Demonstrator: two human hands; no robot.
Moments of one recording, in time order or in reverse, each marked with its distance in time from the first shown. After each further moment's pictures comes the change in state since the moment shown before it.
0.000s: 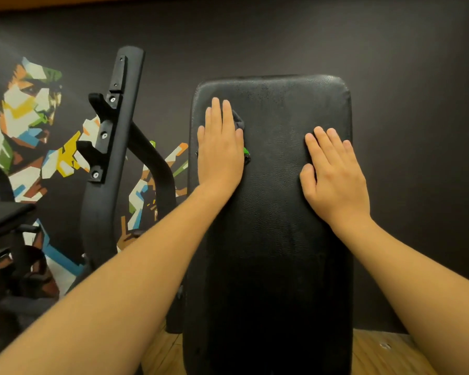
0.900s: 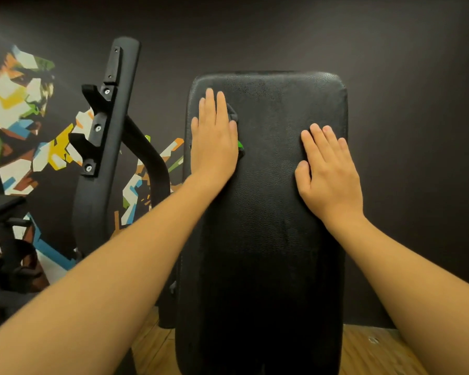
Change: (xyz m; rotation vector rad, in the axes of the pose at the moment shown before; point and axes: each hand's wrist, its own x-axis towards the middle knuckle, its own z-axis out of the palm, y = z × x) left_hand 0.002 -0.004 -0.001 -0.056 -0.016 0.001; right_hand 0.001 -0.002 -0.002 0.001 -0.014 0.009
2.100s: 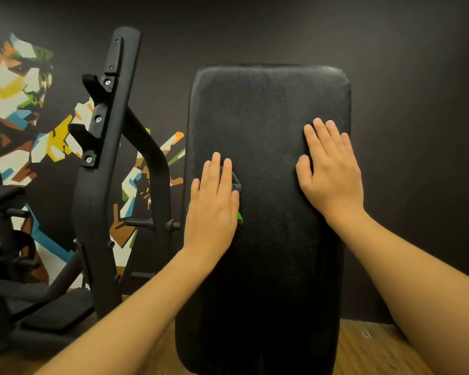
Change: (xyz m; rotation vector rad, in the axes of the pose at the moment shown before) left_hand -0.134 -0.017 0.009 0.029 -0.113 0.063; right_hand -0.001 0.000 -0.001 0.013 0.016 0.003
